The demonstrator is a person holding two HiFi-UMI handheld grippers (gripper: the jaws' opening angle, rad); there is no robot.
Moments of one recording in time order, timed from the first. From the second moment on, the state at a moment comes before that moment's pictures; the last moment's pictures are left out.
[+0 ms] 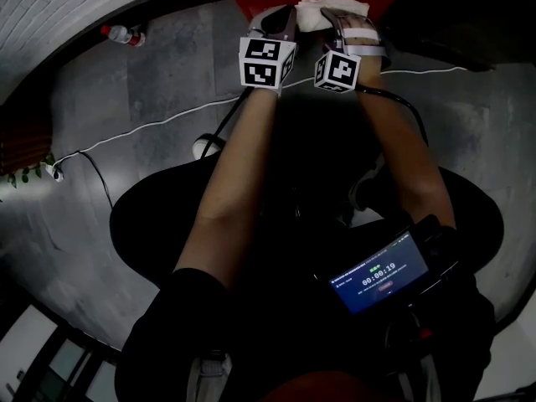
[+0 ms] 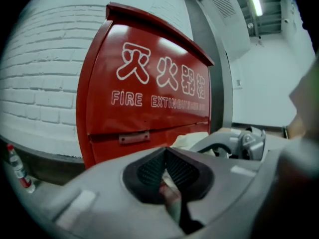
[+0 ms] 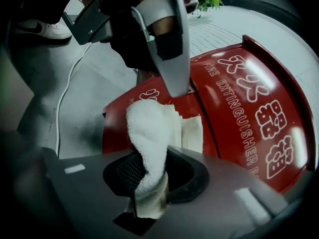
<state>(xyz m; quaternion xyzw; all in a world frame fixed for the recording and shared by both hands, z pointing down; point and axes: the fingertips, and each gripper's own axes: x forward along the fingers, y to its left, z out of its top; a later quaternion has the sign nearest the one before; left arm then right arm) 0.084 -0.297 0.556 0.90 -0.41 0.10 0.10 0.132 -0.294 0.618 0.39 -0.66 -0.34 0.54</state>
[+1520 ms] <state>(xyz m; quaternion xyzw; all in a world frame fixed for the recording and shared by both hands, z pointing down) 0.069 -0.317 0.658 0.89 -0.40 0.17 0.14 0.125 -0.285 0.802 0.26 -0.69 -0.19 0.64</state>
